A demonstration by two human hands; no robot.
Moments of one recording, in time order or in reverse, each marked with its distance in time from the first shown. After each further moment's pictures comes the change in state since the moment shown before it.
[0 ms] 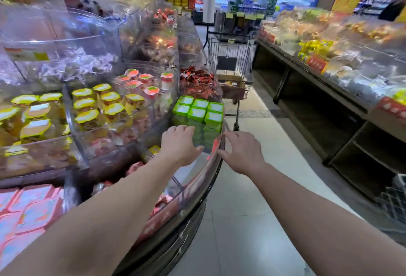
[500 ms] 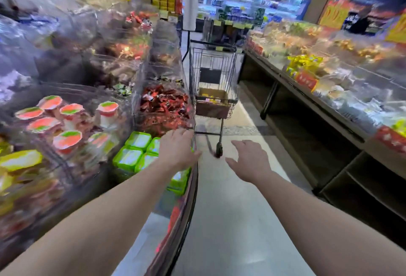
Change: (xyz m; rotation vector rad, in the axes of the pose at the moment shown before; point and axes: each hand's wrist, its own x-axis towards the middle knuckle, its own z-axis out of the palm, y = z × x) left_hand 0.280 0.085 0.065 -0.052 0.049 0.055; right_hand 0.245 0.161 0.000 -0.069 -0.082 0.123
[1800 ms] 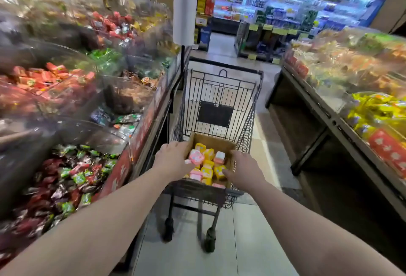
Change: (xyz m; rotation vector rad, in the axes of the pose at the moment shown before) left_hand 0.757 0.028 0.212 -0.072 -0.144 -0.249; right_hand 0.818 0.195 0.059 0.187 -0.156 -0.135
